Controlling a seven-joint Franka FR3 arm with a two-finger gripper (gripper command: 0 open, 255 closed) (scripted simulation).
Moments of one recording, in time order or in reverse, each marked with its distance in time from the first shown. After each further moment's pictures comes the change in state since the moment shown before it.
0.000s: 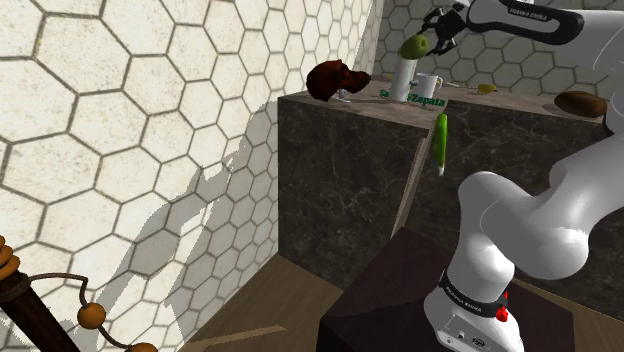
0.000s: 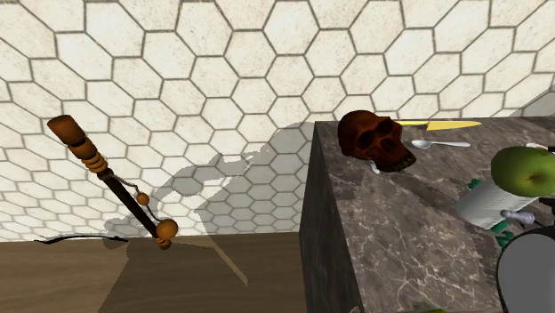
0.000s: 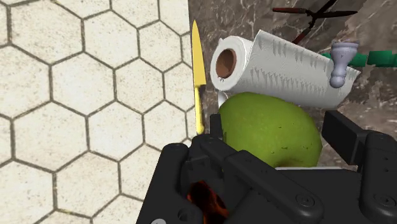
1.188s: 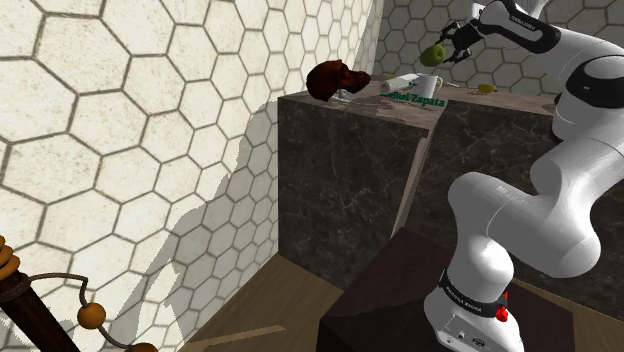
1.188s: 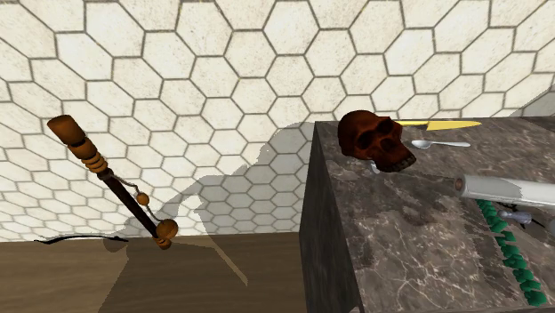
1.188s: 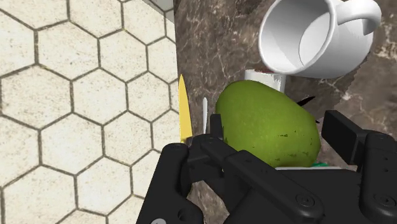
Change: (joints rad) arm 0.358 -0.096 -0.289 0.501 0.021 -0.145 -0.296
